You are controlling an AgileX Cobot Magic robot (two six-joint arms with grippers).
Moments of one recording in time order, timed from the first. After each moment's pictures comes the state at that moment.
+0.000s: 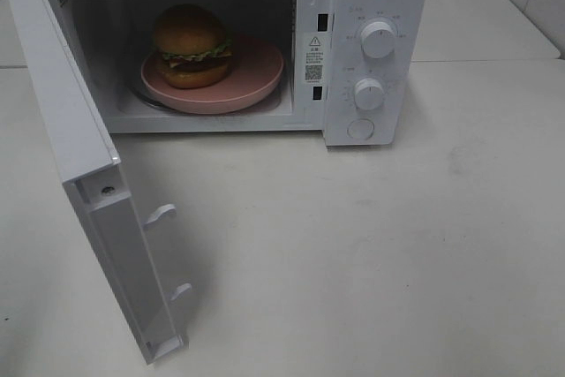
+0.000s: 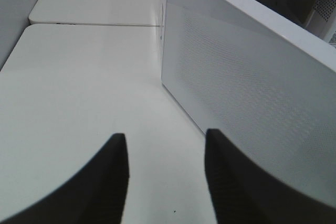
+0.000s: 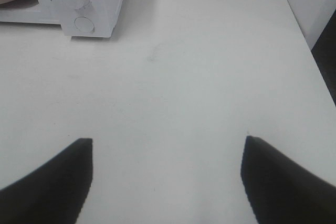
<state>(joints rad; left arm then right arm) 0.06 0.20 -0.53 -0.18 0.82 0.10 0.15 0.00 -0.51 -0.12 1.04 0.10</state>
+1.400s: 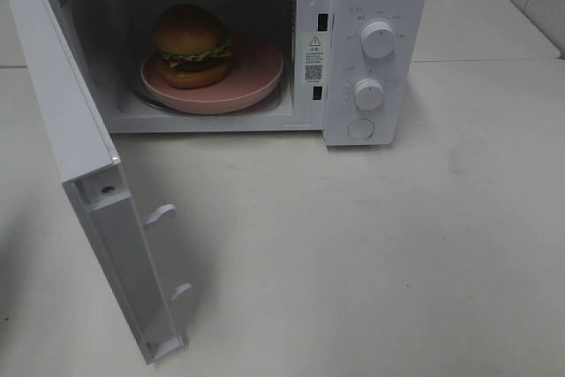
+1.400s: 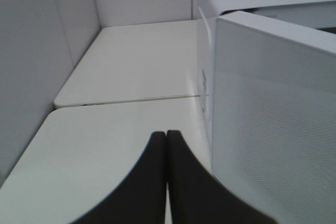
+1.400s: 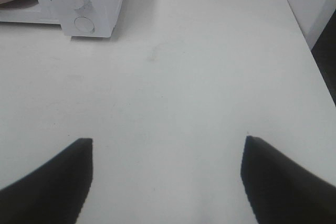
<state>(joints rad) 0.06 0.91 -0.19 0.14 -0.52 -0.04 0.15 0.00 -0.51 -0.12 1.04 0.10</state>
